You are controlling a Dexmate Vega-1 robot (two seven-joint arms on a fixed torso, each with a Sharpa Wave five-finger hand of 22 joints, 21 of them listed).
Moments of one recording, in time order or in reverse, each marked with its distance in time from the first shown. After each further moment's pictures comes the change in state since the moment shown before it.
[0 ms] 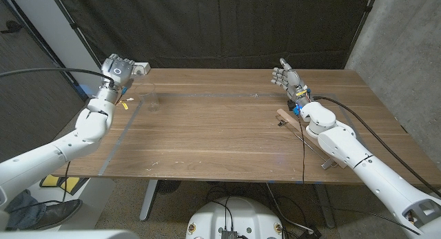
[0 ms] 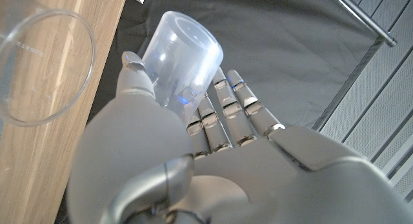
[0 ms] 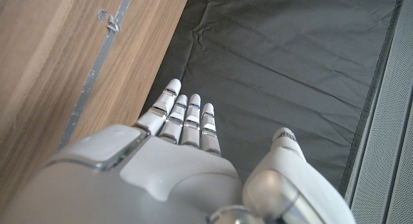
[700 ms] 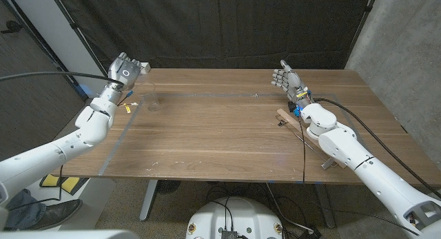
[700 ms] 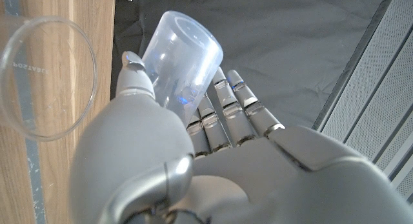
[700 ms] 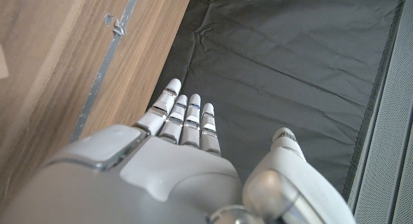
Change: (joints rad) left arm -0.033 -0.001 0.049 0.040 0.261 0.019 -0.049; left_hand 0.000 0.000 0.000 0.000 0.008 0.006 -0.001 0.000 0.000 0.005 -0.002 -0.004 -0.001 0.000 0.000 -0.004 0.001 0.000 0.000 0.000 0.000; right arm -0.014 -0.005 0.007 -0.002 0.014 0.000 0.003; right_hand 0.000 0.000 0.000 0.000 0.000 0.000 0.000 0.000 0.005 0.000 0.000 0.000 0.000 0.000 0.000 0.000 0.000 0.003 -0.004 -0.006 0.000
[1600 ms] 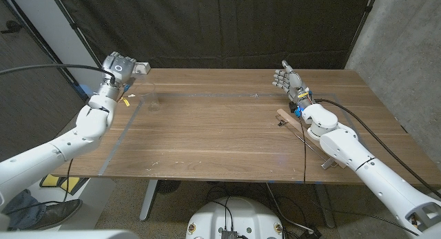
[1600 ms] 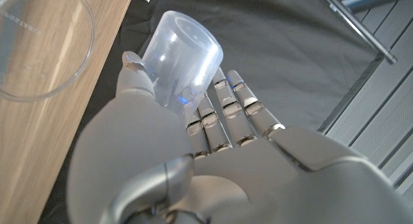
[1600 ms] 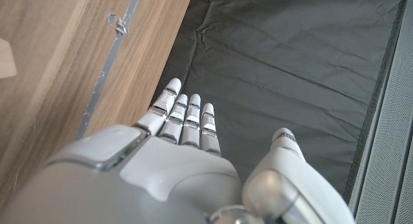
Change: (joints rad) left arm 0.089 0.004 -0.145 -0.132 -0.291 -0.038 -0.048; left_hand 0.000 0.000 0.000 0.000 0.007 0.001 0.001 -0.009 0.000 0.002 -0.002 -0.011 0.001 0.000 0.000 -0.008 0.003 -0.004 -0.004 -0.003 0.000; right arm -0.006 -0.001 0.004 -0.004 0.009 -0.001 -0.006; right_hand -0.004 0.004 0.000 0.000 0.000 0.000 0.000 0.000 0.000 0.000 0.000 0.000 0.000 0.010 0.000 0.000 0.000 0.005 0.006 -0.012 0.000
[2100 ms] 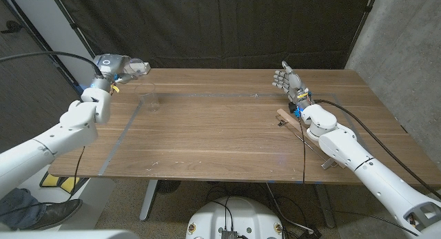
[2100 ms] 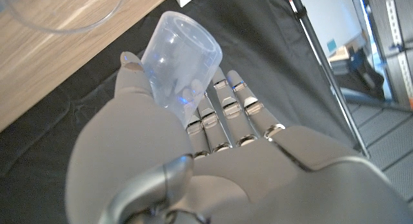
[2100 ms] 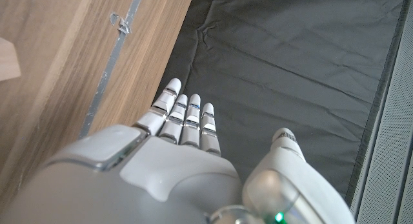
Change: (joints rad) left arm 0.117 0.015 -0.228 -0.132 -0.399 -0.119 -0.077; left_hand -0.013 -0.012 -0.011 0.011 0.000 0.000 0.000 -0.014 0.000 -0.005 -0.006 -0.008 0.004 -0.013 0.005 -0.007 0.003 -0.007 0.000 -0.007 0.000; right arm 0.004 0.007 -0.003 0.015 -0.002 0.005 -0.001; right_hand 0.000 0.000 -0.004 -0.004 0.000 0.000 0.000 0.000 0.000 0.000 0.000 0.000 0.000 0.000 0.000 0.000 0.000 0.006 -0.006 -0.002 0.000
